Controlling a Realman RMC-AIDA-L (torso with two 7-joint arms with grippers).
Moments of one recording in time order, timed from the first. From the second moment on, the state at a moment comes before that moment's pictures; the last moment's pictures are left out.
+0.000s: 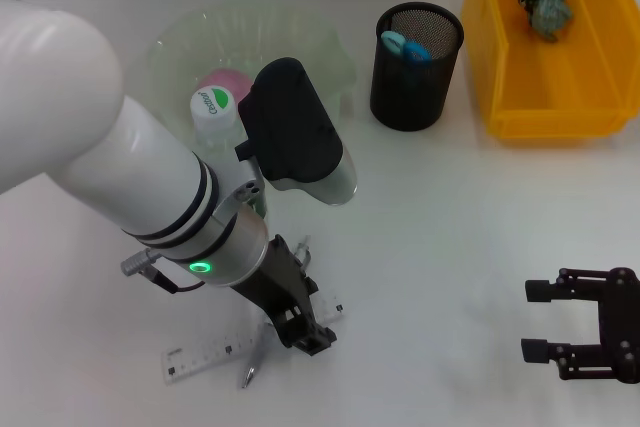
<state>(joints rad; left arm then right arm) -0.55 -2.08 1.89 1.36 2.41 1.38 -2.49 0.35 1.98 -0.61 -0.52 -2.19 -1.76 1.11</state>
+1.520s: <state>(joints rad) -0.70 -2.07 1.25 0.77 1.28 1.39 -1.52 0.36 2.01 -0.51 -0.52 -2.18 -1.76 1.10</state>
